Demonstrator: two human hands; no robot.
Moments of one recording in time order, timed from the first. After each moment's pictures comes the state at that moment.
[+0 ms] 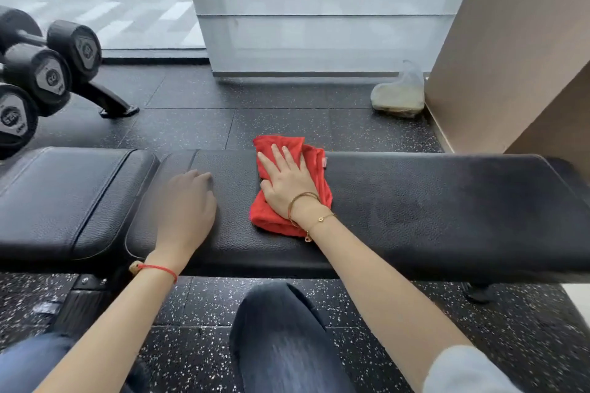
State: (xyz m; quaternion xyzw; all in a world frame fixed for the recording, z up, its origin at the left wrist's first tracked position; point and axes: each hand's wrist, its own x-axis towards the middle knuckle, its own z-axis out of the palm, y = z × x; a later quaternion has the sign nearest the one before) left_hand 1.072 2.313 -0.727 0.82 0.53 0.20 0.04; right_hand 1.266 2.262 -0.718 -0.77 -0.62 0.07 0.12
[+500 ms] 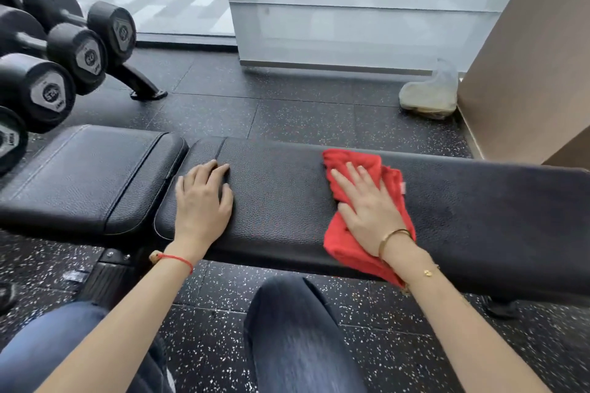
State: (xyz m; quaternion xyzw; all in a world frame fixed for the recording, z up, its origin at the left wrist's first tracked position) left_hand 1.054 2.311 -0.730 0.82 0.53 0.22 0.05; right_hand 1.317 2.171 -0.726 -0.77 -0.62 0.05 0.12
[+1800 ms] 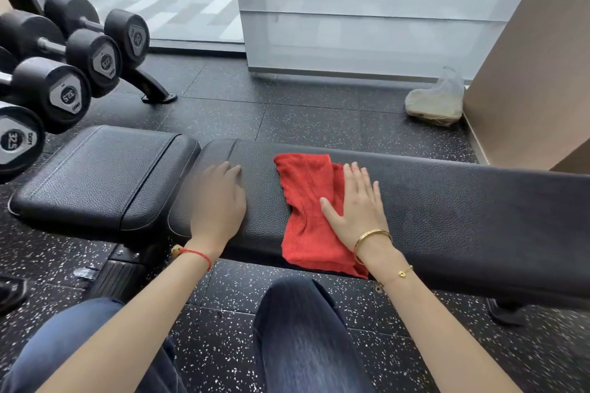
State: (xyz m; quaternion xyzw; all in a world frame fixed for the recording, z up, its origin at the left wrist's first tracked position) left_hand 1.059 2.308 -0.734 0.80 0.55 0.23 0.04; right_hand 1.272 2.184 -0.717 -0.82 -0.54 0.05 0.18
